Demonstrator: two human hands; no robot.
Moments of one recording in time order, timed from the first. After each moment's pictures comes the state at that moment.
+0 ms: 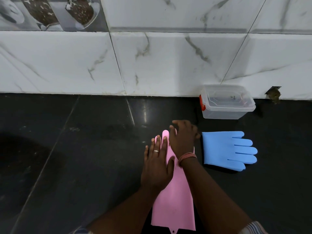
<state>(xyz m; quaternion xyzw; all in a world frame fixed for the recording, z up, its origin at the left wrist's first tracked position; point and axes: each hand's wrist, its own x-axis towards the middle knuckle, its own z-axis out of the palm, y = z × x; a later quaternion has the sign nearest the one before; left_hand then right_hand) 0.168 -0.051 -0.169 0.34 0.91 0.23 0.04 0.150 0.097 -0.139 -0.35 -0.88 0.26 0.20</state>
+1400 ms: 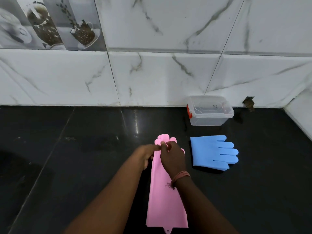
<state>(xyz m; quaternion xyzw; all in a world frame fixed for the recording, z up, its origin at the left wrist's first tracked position) 0.116 -0.029 -0.078 -0.10 0.70 0.54 0.46 0.201 0.041 -0.090 -0.41 -0.81 0.41 0.13</state>
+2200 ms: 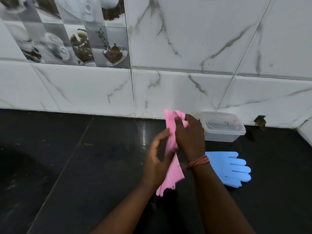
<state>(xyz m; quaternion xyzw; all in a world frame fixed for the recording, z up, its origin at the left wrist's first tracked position) 0.157 -0.077 -0.013 0.29 0.66 0.69 0.02 0.168 0.041 0.060 -0.32 -0.80 0.40 0.31</state>
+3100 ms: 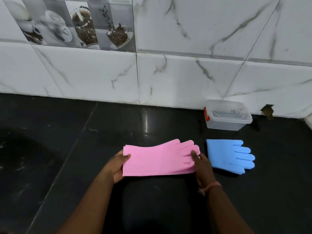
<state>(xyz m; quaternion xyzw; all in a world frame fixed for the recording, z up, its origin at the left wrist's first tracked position) 0.082 -0.199 -0.117 -0.15 0.57 0.70 0.40 0.247 0.062 -0.111 -0.44 -0.58 0.67 0.14</state>
